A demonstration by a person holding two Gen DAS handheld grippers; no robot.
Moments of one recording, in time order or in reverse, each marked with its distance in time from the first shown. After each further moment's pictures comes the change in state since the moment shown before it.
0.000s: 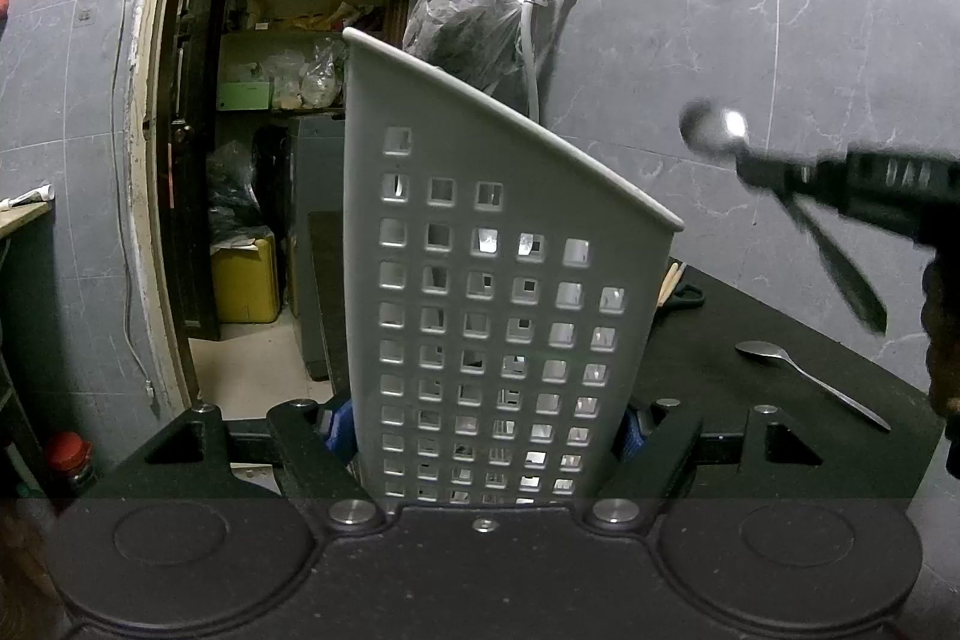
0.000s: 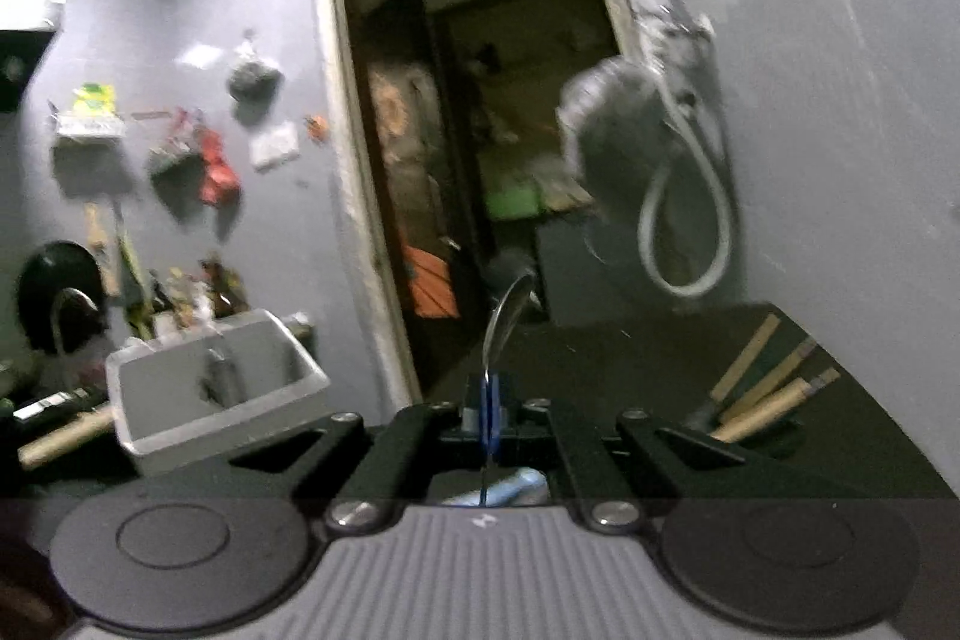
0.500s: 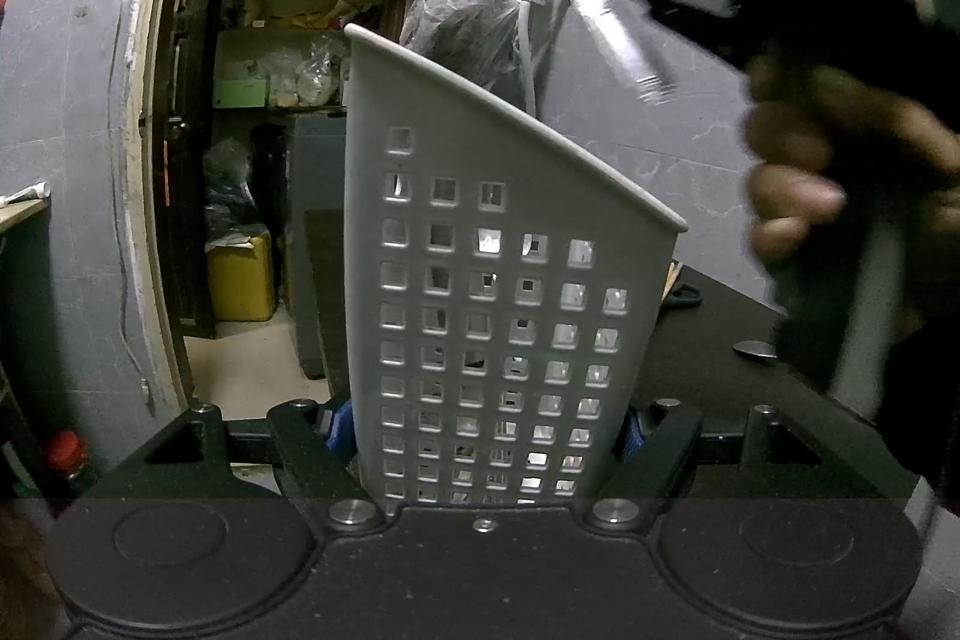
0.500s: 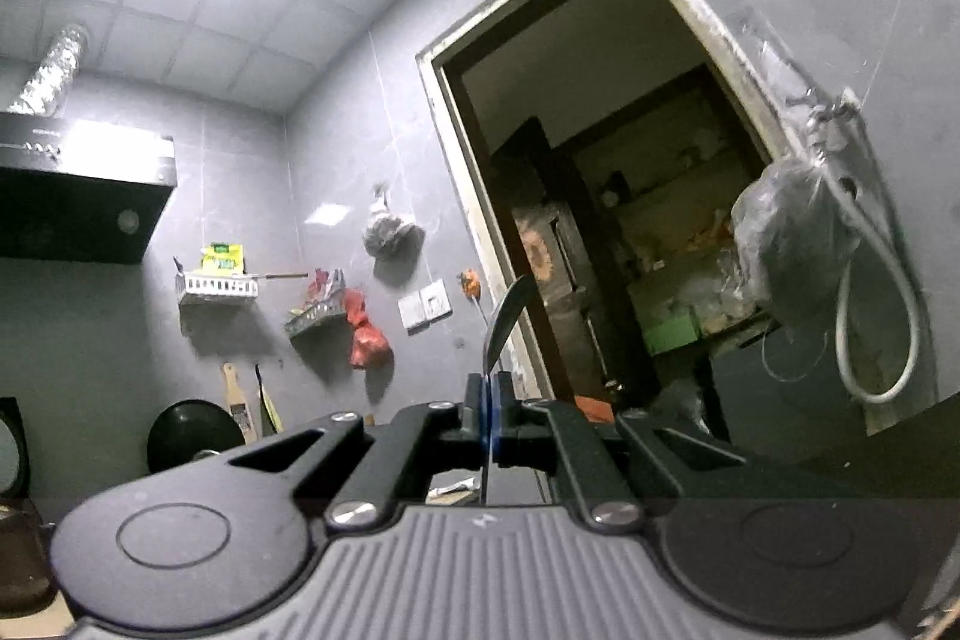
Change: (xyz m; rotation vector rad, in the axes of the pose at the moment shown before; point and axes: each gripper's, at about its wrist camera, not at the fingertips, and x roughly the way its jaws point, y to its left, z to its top) left arm 0.003 0.002 -0.001 -0.003 0.002 -0.013; right arm 0.081 0.056 0.051 0.096 -0.279 0.303
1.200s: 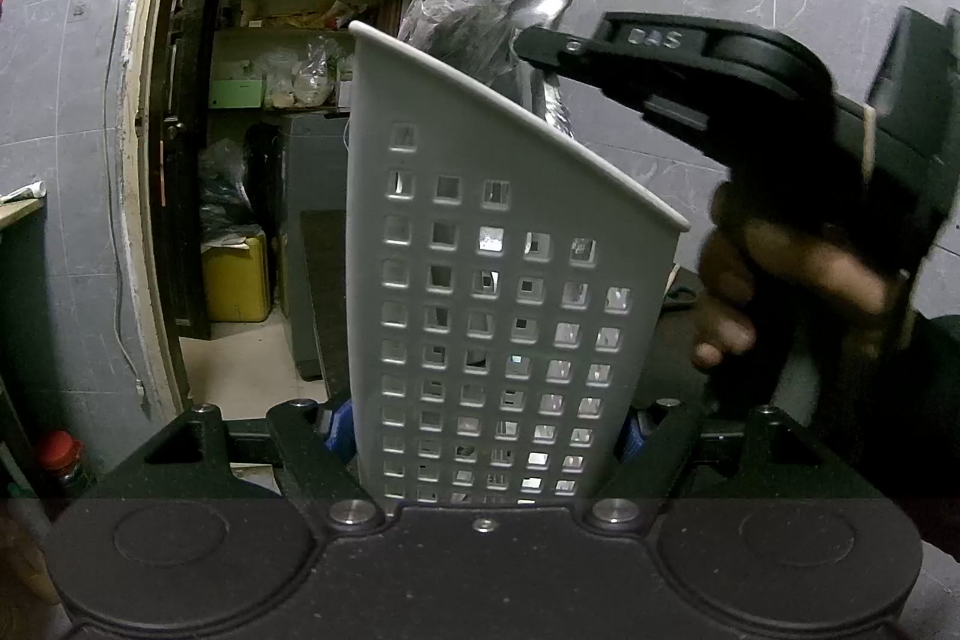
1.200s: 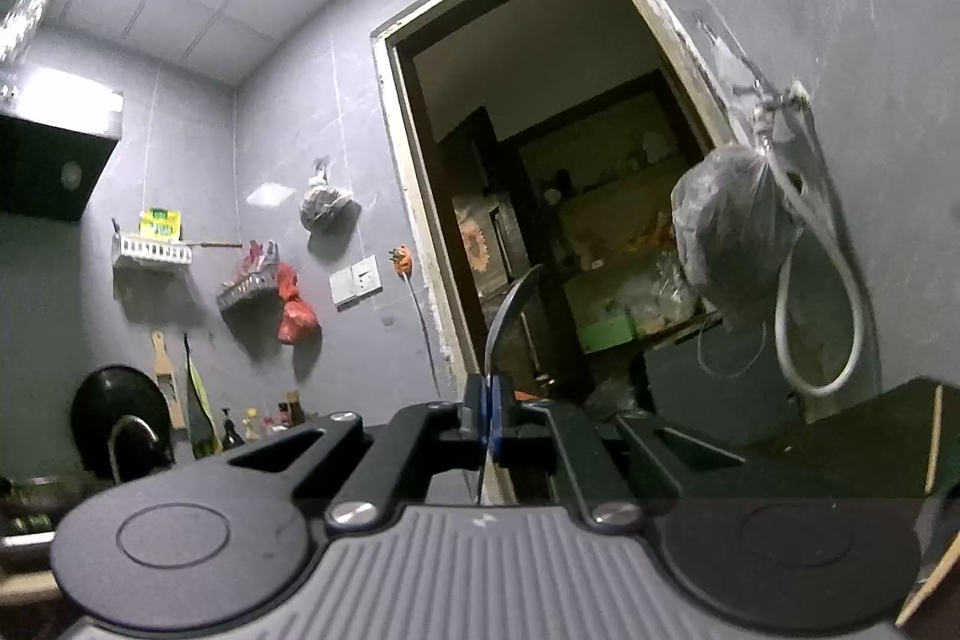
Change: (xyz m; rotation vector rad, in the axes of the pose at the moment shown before) left arm 0.002 0.005 0.000 -0.004 0.000 -0.008; right arm -0.004 -0.013 -0.057 -0.080 -0.012 -0.141
